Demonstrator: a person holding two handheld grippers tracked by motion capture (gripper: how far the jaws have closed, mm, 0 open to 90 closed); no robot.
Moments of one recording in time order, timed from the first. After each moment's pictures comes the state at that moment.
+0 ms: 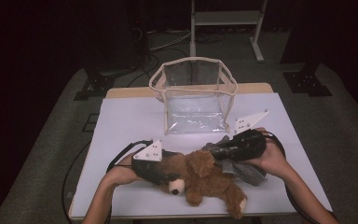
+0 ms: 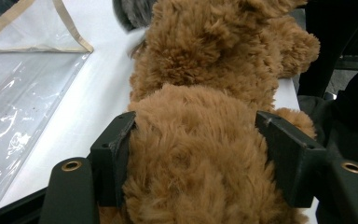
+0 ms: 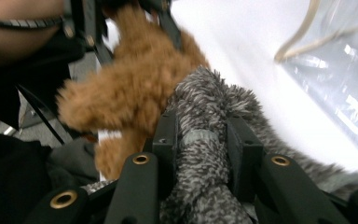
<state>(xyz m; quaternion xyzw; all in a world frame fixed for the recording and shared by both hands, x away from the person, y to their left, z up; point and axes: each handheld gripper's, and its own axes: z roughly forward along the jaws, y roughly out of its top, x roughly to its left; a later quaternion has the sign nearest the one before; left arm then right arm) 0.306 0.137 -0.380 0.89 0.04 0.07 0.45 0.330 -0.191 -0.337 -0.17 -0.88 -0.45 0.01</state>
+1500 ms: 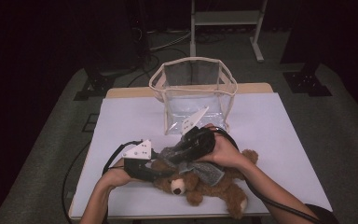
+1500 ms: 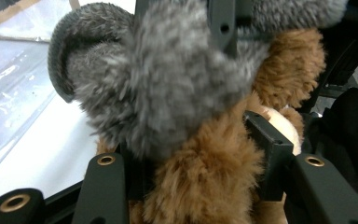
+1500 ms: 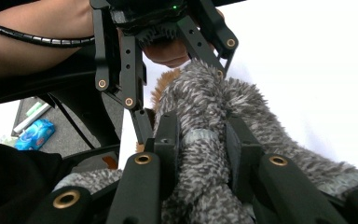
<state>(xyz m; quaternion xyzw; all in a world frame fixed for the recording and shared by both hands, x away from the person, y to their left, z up) 0.309 0.163 -0.392 0.87 0.07 0.04 0.49 0.348 -0.064 -0.341 -0.08 -0.90 -0.42 0.08</state>
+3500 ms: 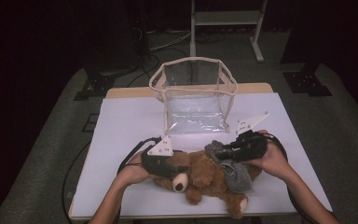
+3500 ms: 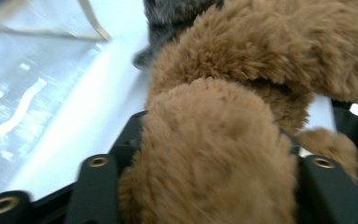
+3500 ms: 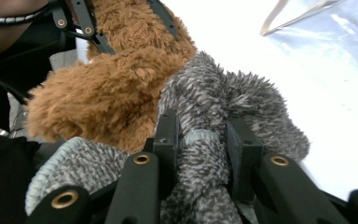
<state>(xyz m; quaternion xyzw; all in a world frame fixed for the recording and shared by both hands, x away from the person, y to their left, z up) 0.318 0.110 -0.381 0.89 0.09 0.10 0.44 0.339 -0.201 -0.357 -0.21 -0.88 -0.43 0.02</state>
